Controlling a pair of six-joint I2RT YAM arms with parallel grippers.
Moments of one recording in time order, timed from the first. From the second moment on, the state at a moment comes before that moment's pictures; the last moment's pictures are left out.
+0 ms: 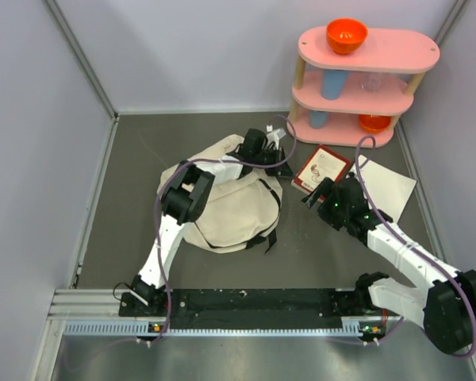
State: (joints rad) left arm -0.58 2.45 1.79 0.14 0.72 -0.56; right arm 0.37 1.04 0.55 -0.25 0.05 0.96
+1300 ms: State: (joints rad) left arm -0.58 2.38 1.83 0.17 0.72 -0.60; right arm 0.23 1.67 1.06 -0.30 0.33 0.66
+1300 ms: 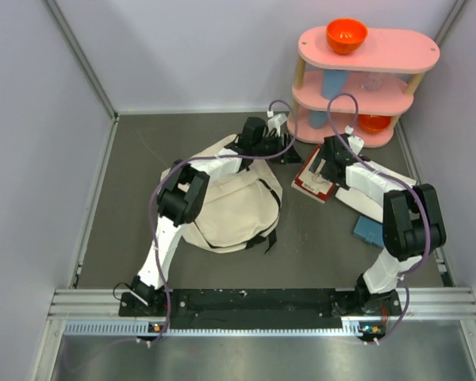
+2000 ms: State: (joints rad) left arm -0.59 2.46 1.86 0.15 0.75 -0.61; right arm 0.22 1.79 1.09 -0.27 0.21 0.66
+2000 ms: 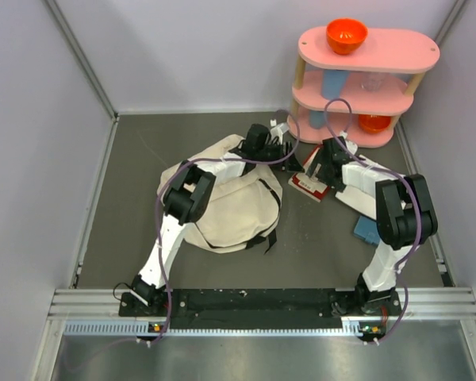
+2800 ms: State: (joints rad) left arm -0.60 2.23 1.42 0.27 0.68 -0.64; right arm 0.19 1.64 0.82 0.02 -0.05 0.66
